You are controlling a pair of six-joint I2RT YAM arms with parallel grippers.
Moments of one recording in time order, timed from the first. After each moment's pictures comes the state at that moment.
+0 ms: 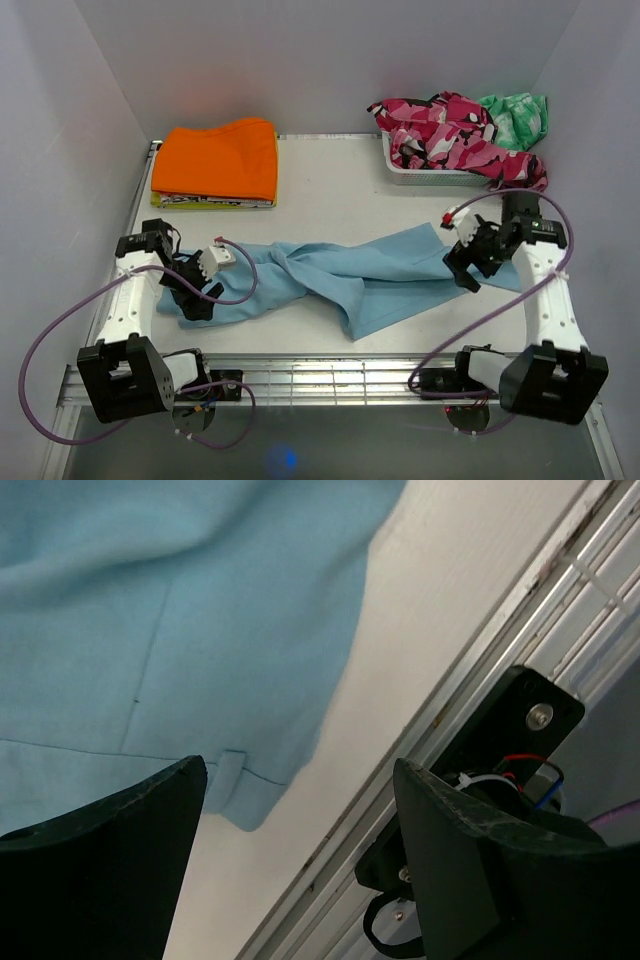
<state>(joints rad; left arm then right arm) 0.18 1.19 0.94 -1.27 0.47 1.16 -0.20 1.24 1.11 -1.12 -0.38 -1.01</state>
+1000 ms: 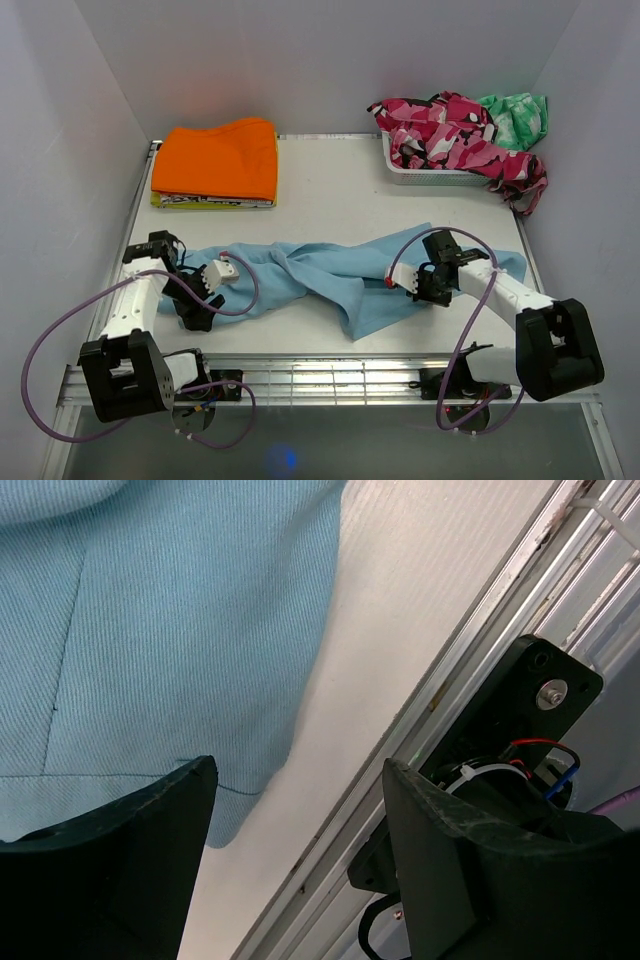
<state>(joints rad) 0.18 1.17 0.79 -1.24 0.41 1.25 0.31 1.28 0.62 -0.70 -0.18 -1.13</state>
